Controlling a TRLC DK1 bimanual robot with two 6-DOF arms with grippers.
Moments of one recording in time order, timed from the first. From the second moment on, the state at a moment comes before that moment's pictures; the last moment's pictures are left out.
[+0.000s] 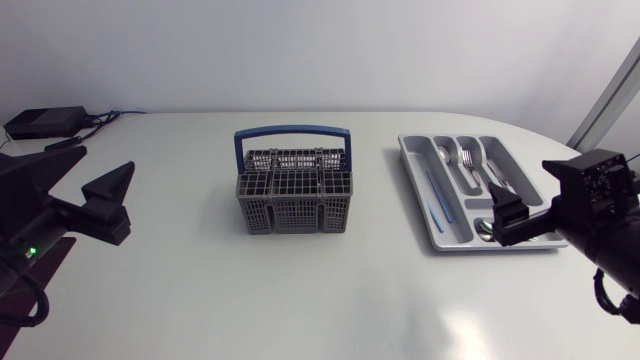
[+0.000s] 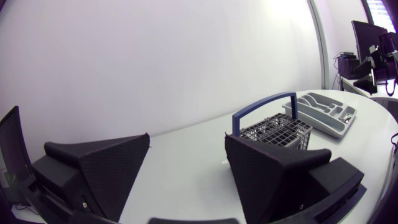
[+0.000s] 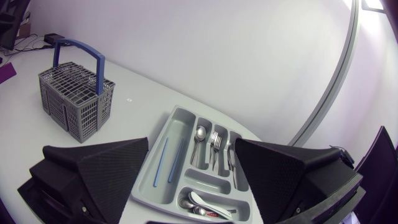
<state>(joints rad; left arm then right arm) -0.06 0.56 0.39 0.07 0.11 0.26 0.09 0.70 0.42 -0.01 0.06 -0.39</state>
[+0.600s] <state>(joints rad) -0.03 0.37 0.24 0.08 0.09 0.18 0.06 0.43 0.26 0.01 0.03 -0.29</state>
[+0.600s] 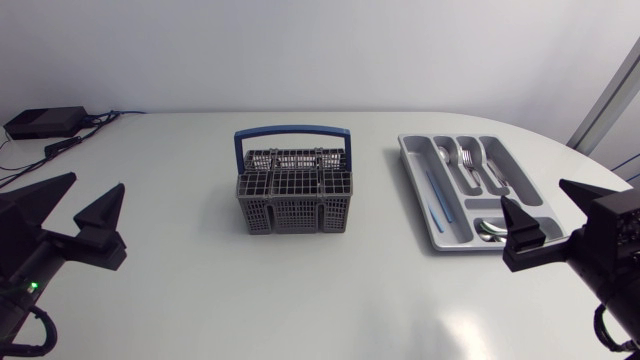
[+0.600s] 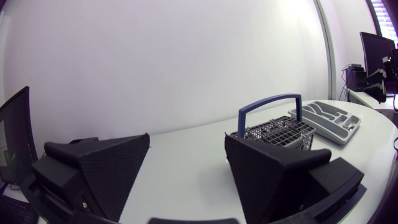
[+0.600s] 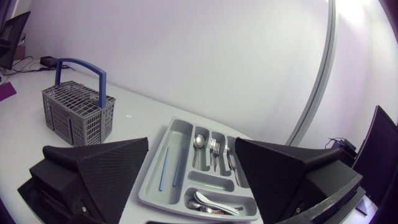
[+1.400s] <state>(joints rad) -0.01 0.07 0.04 -0.02 0.02 0.03 0.00 0.06 0.03 -0.01 0.01 -0.03</state>
